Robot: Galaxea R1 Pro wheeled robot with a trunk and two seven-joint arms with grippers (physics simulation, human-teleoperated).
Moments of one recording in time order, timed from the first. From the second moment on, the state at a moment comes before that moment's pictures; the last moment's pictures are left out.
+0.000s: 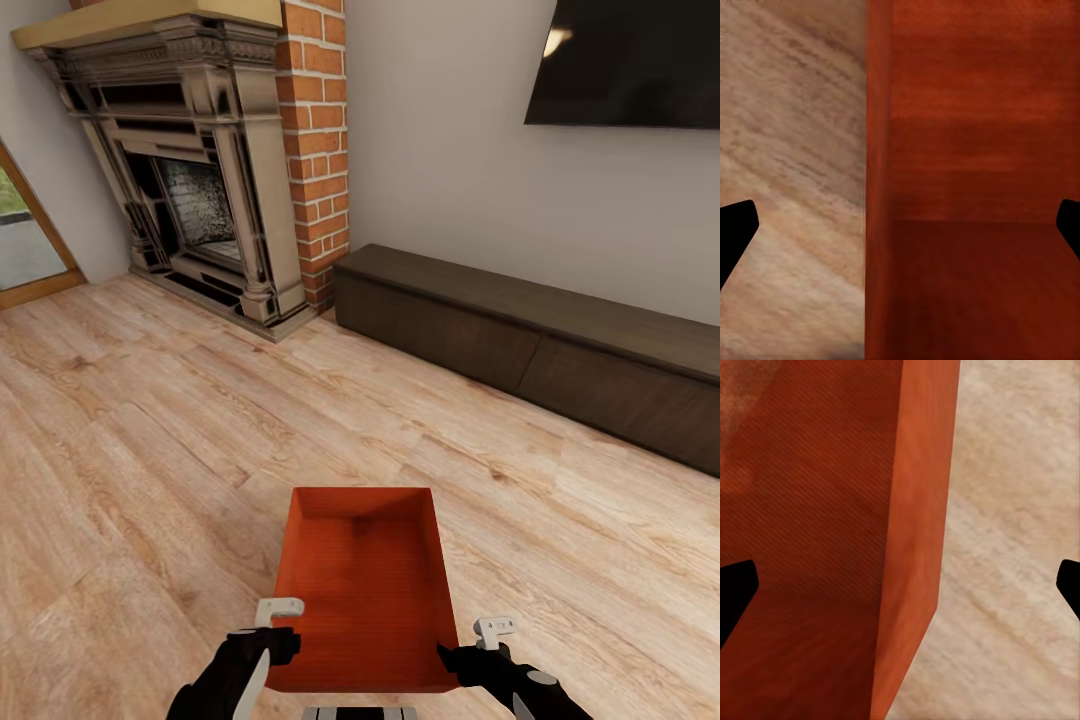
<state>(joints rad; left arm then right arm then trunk) -0.43 -0.16 0.11 -0.59 -0.12 0.39 0.11 -0.44 -0.05 0.08 -0.36 -0.11 0.00 0.26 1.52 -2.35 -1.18</state>
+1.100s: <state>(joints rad) -0.43 -0.16 0.11 -0.58 -0.13 0.40 0.10 -0.44 -0.05 0.08 -0.36 -0.11 0.00 0.26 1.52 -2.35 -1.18</state>
